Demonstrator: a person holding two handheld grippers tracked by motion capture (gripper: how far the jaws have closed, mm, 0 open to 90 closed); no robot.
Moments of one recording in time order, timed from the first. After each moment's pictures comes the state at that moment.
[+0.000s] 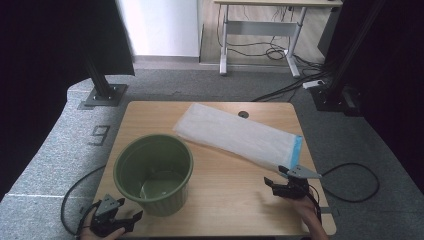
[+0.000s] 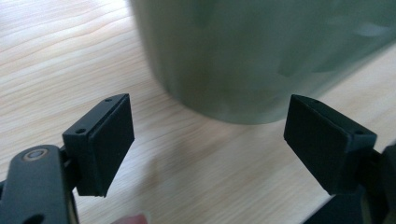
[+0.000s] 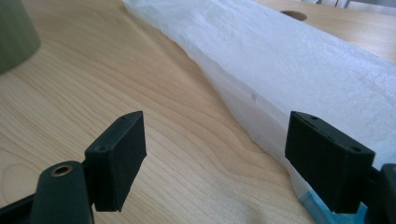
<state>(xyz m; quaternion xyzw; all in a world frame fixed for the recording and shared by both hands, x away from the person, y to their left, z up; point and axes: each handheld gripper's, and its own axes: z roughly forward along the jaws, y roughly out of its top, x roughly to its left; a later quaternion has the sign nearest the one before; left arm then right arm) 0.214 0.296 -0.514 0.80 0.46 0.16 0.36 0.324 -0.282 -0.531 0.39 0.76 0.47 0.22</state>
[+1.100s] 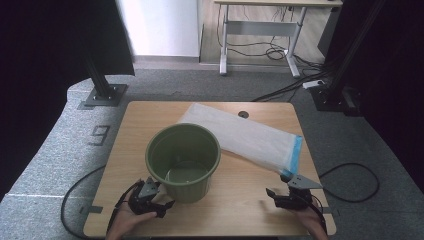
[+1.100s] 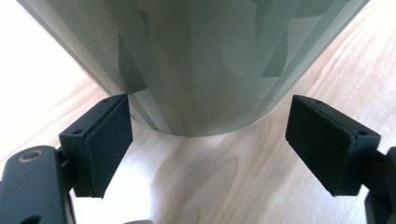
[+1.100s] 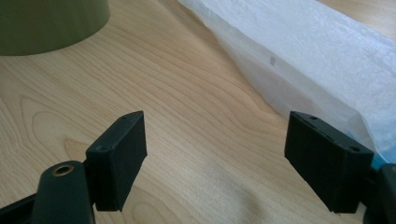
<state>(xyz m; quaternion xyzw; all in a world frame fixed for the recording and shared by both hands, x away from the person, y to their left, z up) 0.282 0.210 -0.517 0.87 0.31 0.15 0.36 0.292 -0.285 -0.533 0.38 0.78 0.44 0.22</state>
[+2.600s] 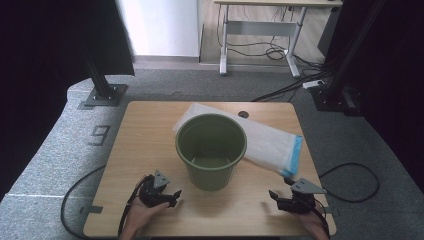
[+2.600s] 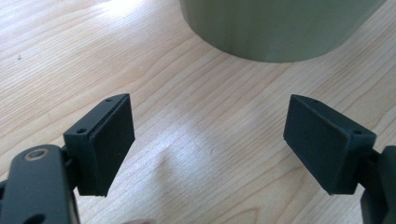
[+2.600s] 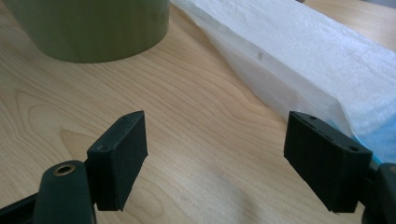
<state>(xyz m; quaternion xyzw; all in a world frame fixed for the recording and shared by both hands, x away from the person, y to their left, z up) 0.295 0.187 -0.517 0.84 0.40 0.19 0.31 0.283 -0.287 -0.534 0.38 0.78 0.44 0.25</state>
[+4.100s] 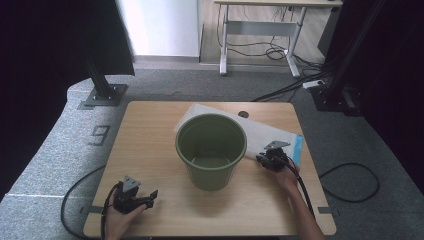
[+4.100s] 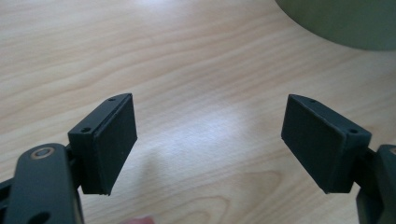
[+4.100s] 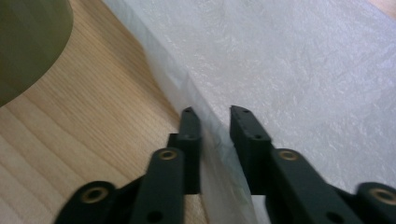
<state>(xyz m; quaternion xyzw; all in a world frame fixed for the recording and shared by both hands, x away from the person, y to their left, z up) 0.273 0.255 -0.518 0.77 0.51 0.20 0.34 0.431 -0.247 -0.546 0.40 0.82 0.35 0.20</state>
